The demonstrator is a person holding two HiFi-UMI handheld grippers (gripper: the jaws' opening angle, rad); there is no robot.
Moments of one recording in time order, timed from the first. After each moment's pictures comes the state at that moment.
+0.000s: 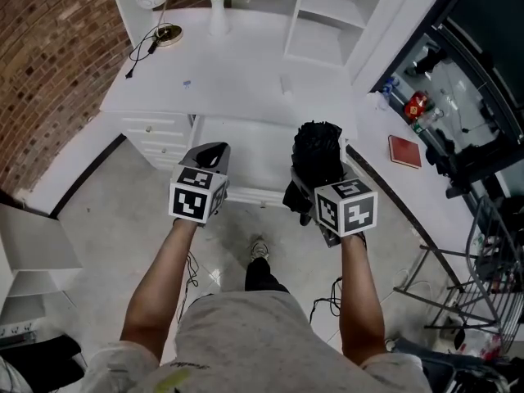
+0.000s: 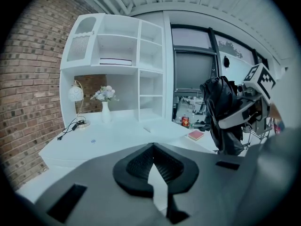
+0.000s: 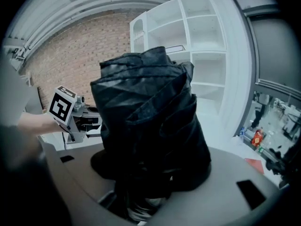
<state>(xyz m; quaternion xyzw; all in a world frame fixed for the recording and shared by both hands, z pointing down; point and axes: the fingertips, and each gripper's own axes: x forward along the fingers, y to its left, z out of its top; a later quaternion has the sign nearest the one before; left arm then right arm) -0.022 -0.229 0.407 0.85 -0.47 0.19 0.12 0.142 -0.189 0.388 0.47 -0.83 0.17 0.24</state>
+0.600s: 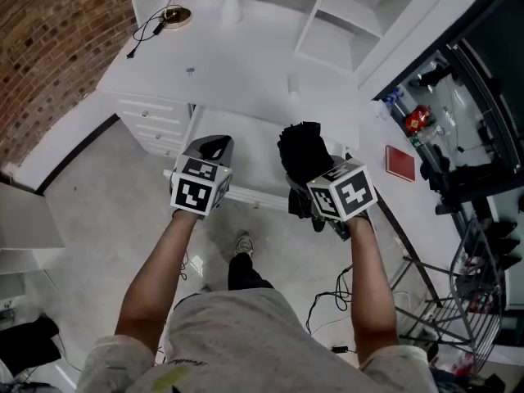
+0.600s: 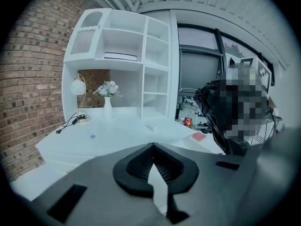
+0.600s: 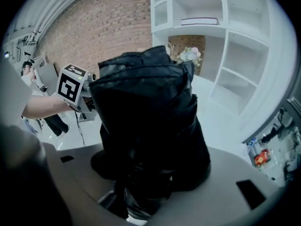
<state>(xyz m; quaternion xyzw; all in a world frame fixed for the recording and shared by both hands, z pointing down) -0.020 -0.255 0.422 0.84 -0.48 0.19 0.15 0.125 -0.209 0.417 0.32 -0.83 0.17 0.42</state>
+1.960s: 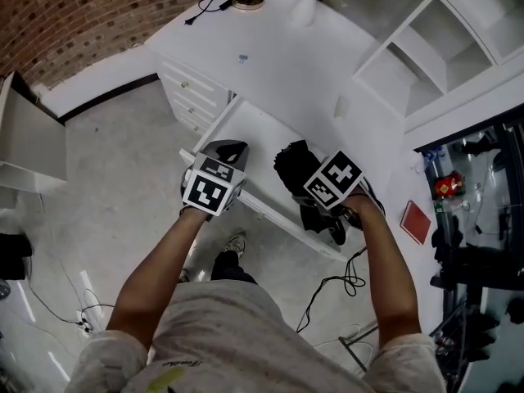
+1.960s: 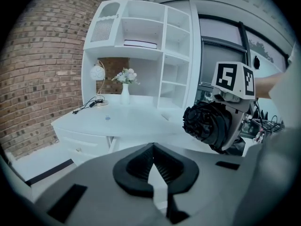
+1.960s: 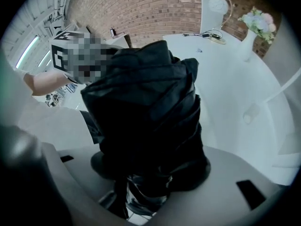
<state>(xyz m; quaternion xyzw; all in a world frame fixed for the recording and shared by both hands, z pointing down) -0.040 -0.264 0.475 0.77 -0.56 0.20 0.21 0.107 -0.239 0.509 0.02 -0.77 0.16 0.61</state>
